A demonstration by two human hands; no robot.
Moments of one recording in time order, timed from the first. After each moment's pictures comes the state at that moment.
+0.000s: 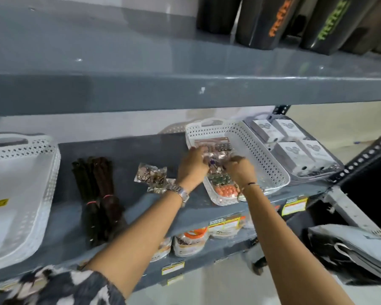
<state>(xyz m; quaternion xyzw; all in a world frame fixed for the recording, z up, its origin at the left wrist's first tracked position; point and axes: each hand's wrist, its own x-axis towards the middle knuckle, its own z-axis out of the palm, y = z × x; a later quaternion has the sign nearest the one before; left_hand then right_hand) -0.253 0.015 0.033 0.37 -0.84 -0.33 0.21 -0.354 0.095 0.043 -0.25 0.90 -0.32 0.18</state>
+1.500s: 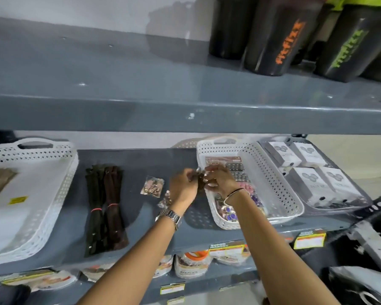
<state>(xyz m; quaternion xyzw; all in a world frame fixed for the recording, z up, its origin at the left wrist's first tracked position) -0.241 0.008 0.019 0.53 -0.68 -0.42 0.27 -0.347 0.043 0.044 -0.20 0.70 -0.51 0.45</state>
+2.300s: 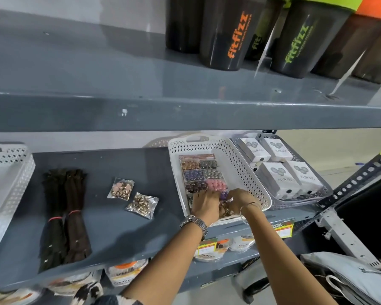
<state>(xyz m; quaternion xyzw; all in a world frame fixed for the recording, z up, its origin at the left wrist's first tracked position) -0.339 0.083 -0.012 0.33 -0.92 -0.21 0.02 -0.449 0.127 -0.001 -0.36 0.91 0.04 0.17</state>
